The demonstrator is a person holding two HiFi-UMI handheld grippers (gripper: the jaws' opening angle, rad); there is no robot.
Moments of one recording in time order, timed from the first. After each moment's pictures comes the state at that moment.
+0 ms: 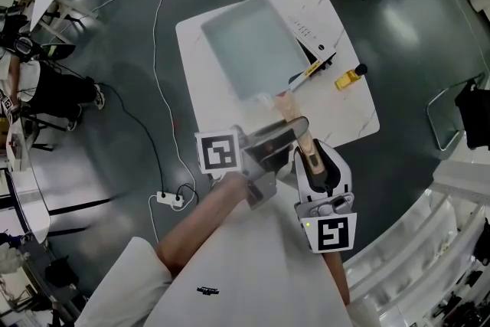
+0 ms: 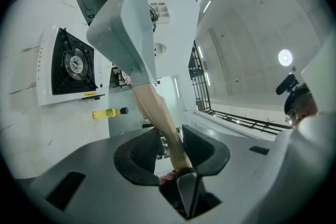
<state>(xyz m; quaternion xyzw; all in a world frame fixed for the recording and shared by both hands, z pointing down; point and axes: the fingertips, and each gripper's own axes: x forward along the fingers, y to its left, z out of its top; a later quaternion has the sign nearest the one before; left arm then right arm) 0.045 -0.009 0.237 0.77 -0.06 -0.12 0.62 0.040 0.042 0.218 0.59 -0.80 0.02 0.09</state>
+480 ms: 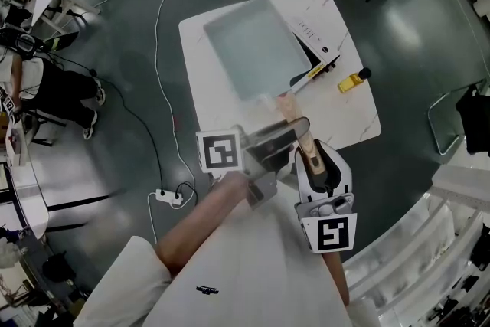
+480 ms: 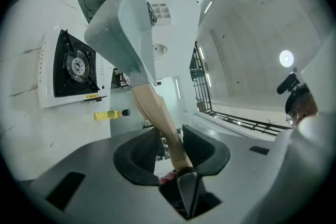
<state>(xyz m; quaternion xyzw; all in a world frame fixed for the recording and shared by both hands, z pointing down) 0.043 -0.015 0.241 0.77 -0.07 -0.12 0.63 0.039 0.034 0.221 0.59 -0.80 0.02 0.09</state>
